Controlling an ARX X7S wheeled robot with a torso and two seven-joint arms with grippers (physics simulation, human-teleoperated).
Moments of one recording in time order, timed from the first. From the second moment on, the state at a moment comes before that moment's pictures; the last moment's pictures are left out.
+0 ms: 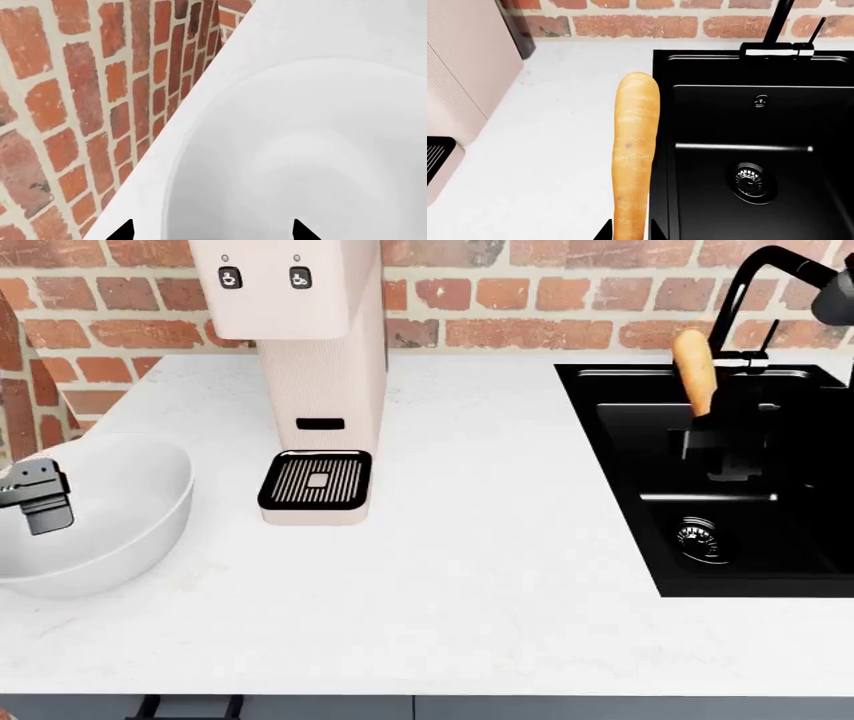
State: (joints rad) left arm -1.70 -1.16 1.39 -0.30 -2.18 -0.90 -1.08; right arm 1.59 1.07 -0.92 -0.09 2.18 1.01 0.97
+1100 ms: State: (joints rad) left arm -1.57 -1.21 1.34 -0.26 -2.11 -0.67 -0.95; right arm 1.56 1.09 -0.93 -0.09 2.18 0.98 0.96
